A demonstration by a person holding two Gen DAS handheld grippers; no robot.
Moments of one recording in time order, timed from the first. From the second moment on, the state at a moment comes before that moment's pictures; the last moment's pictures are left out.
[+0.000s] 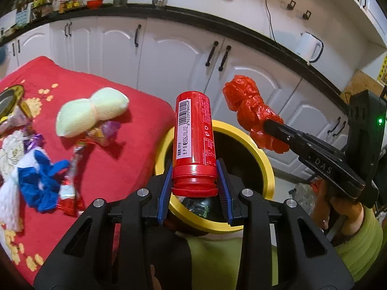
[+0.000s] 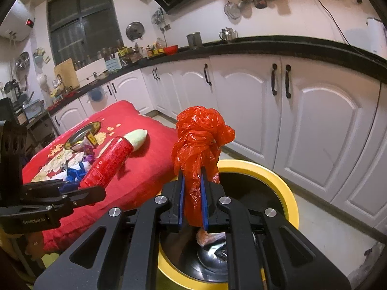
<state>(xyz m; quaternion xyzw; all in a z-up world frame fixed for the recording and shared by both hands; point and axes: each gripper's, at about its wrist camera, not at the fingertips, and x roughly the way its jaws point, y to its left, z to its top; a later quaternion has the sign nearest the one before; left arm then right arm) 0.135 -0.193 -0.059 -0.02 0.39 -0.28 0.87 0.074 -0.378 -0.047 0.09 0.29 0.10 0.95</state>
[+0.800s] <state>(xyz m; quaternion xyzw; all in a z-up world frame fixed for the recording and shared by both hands) 0.152 -0.216 -0.088 -0.02 0.42 -0.28 0.86 0.079 -0.426 -0.075 0.16 0.31 0.07 0.94</state>
